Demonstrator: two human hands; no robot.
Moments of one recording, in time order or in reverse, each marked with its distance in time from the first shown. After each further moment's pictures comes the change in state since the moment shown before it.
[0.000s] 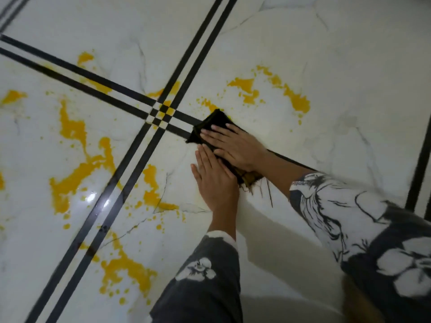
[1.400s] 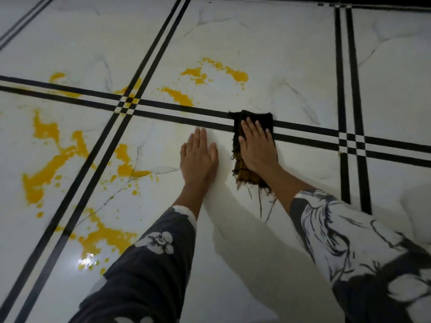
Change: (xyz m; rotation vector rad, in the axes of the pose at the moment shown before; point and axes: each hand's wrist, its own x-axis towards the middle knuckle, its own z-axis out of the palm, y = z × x) left_hand -0.050 -0.016 -0.009 0.103 -0.086 0.502; right_hand -0.145 -0.044 0.034 0.180 0.287 0.876
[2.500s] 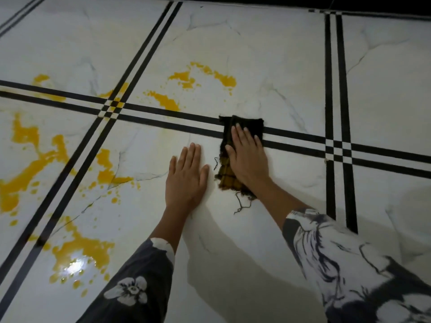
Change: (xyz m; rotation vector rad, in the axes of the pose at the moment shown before) left_hand -0.025 -0.007 0.016 0.125 -0.051 0.150; right_hand -0.008 0.016 0.000 -0.033 0.037 -0.052
